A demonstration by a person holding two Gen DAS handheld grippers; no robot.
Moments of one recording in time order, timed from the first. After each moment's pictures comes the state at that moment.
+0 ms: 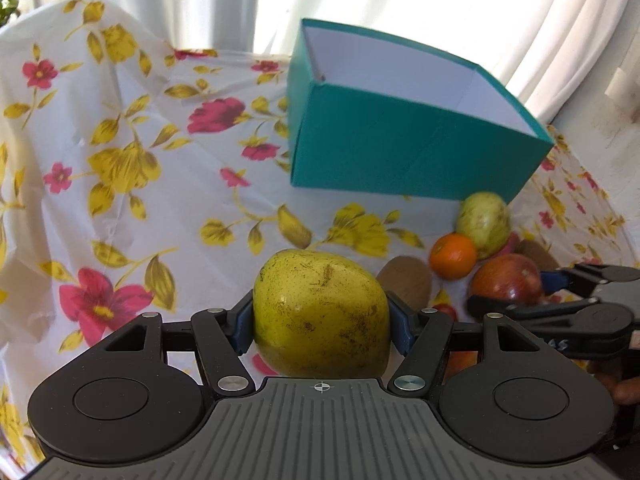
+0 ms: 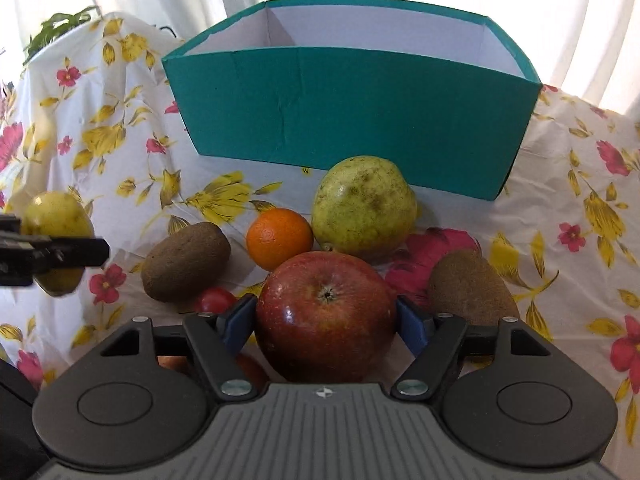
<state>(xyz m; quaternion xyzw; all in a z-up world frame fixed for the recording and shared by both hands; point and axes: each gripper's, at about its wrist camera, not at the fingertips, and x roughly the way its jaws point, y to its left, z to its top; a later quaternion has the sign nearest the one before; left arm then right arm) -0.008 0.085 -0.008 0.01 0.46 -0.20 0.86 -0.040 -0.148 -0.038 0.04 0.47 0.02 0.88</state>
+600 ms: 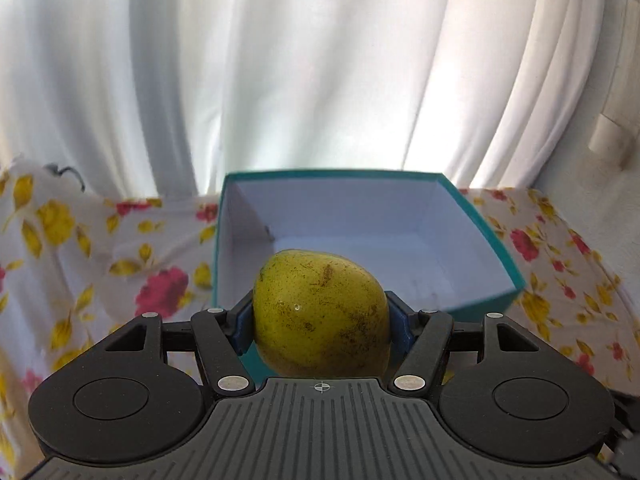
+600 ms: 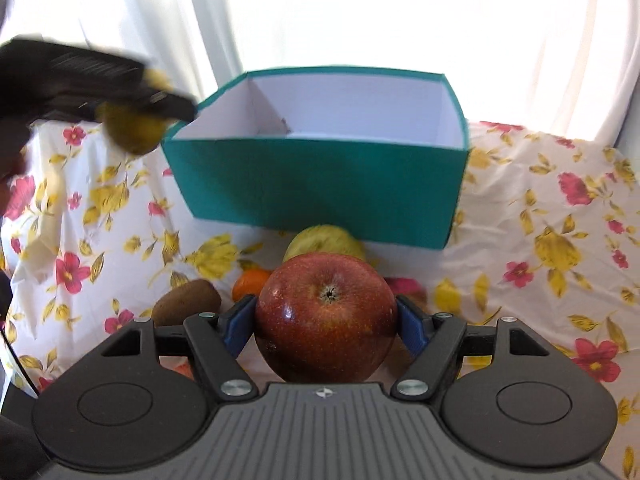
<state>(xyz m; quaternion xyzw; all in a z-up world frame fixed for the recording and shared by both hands) 0.078 -0.023 0.075 0.04 0.36 -0.22 0.90 -0.067 -0.183 0.014 0.07 0.41 0.00 0.91</state>
